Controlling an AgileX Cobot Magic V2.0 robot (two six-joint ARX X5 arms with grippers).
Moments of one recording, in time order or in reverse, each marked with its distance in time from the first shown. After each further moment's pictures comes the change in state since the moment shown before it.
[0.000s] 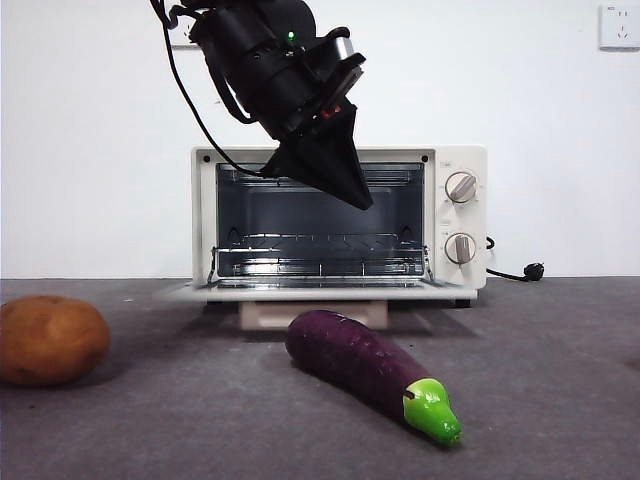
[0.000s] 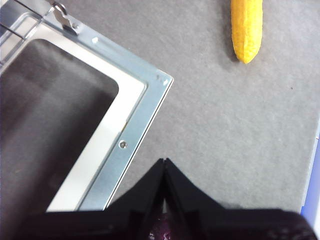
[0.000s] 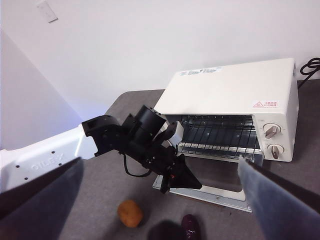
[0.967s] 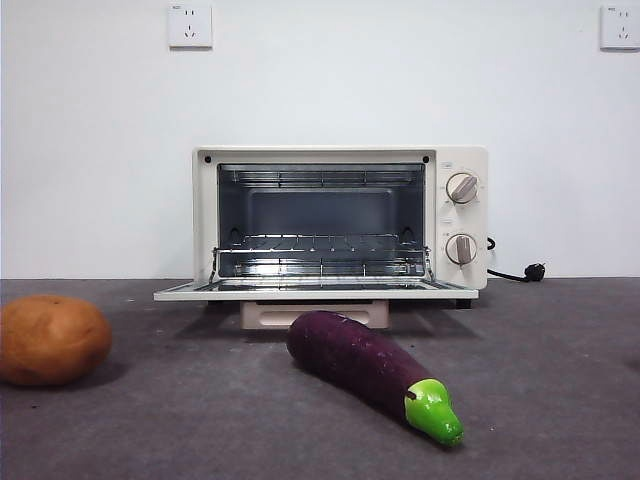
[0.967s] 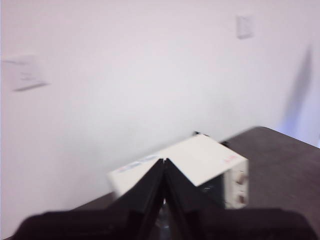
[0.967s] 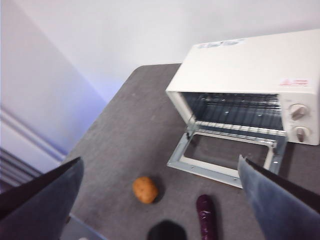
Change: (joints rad) left arm 0.012 -1.057 -0.003 0.000 -0.649 -0.156; right arm 0.109 0.056 0.000 -0.029 -0.008 -0.008
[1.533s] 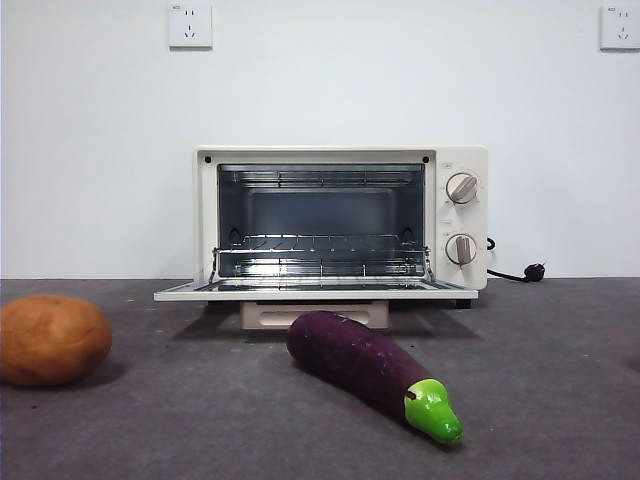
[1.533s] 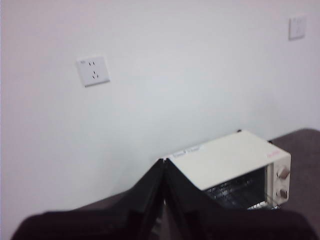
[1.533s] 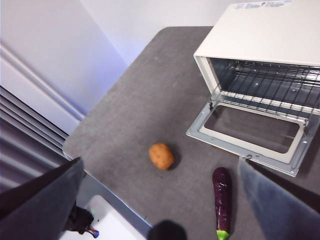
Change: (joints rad) left arm 0.000 -0.120 0.000 -0.101 -0.147 0.040; right arm 0.152 0.031 0.000 -0.073 0.019 -0.048
